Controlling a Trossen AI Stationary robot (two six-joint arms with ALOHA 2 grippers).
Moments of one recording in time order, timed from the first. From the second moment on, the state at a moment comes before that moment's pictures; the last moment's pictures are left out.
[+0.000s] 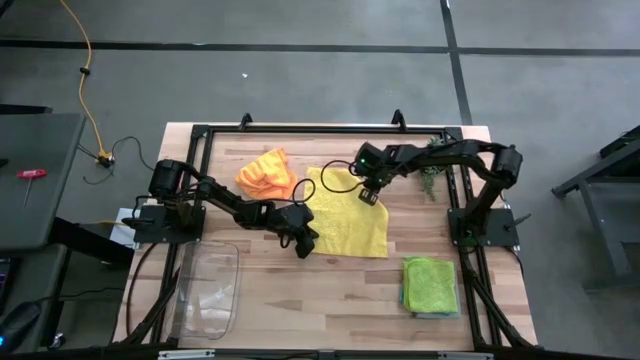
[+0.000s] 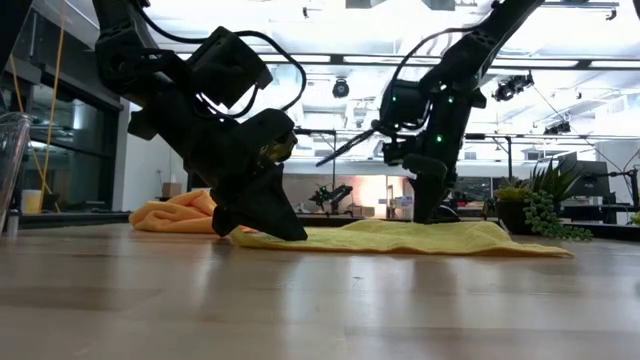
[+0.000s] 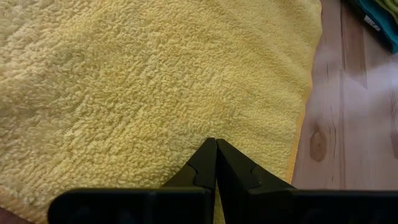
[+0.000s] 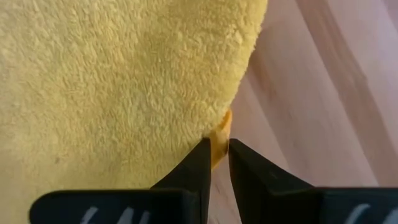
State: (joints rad) left arm 0.05 1.86 0.69 0.44 -0.01 -0.60; right arm -0.43 1.73 0.97 -0.48 -0.03 0.03
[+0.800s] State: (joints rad) left arm 0.04 1.86 0.69 0.44 -0.01 -0.60; right arm -0.44 1.77 0.97 -0.44 -0.03 0.03
